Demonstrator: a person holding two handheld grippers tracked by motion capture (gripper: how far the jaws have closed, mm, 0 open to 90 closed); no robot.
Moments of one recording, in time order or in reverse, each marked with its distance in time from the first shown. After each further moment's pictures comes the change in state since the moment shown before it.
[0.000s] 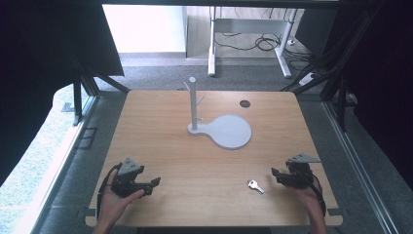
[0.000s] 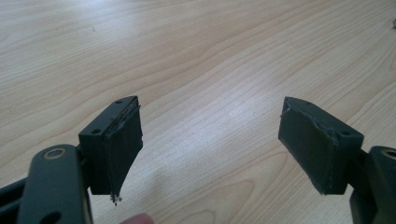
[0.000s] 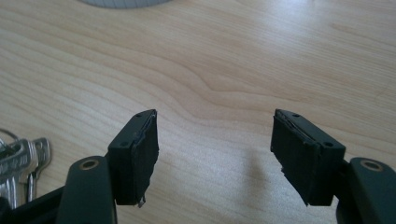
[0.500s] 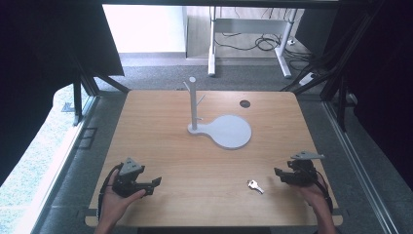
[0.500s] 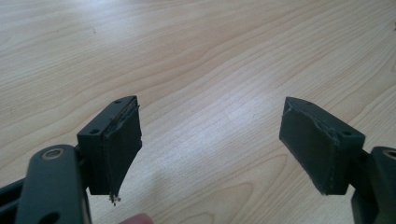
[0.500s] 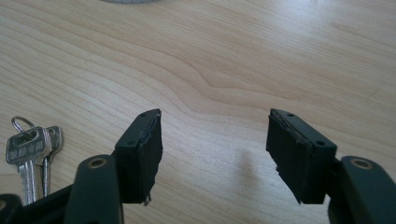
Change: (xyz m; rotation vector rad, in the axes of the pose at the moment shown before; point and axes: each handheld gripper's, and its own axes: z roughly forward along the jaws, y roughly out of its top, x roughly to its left) left arm -0.001 0.002 -0.002 -0.014 0.008 -0.004; right arm -0.008 0.011 -0.011 0.054 0.032 -0.024
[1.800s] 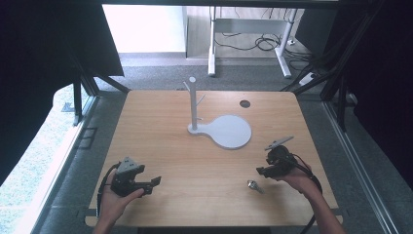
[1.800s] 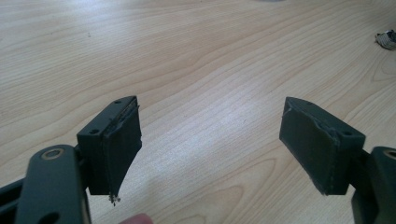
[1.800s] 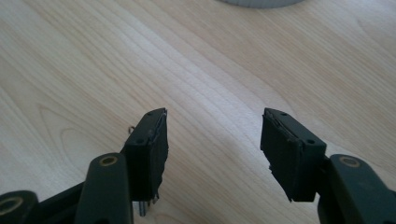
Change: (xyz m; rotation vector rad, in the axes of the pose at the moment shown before) left arm 0.003 0.002 -0.004 -0.013 -0.037 -0.026; right arm 0.051 0.065 0.009 0.245 0.173 -0.206
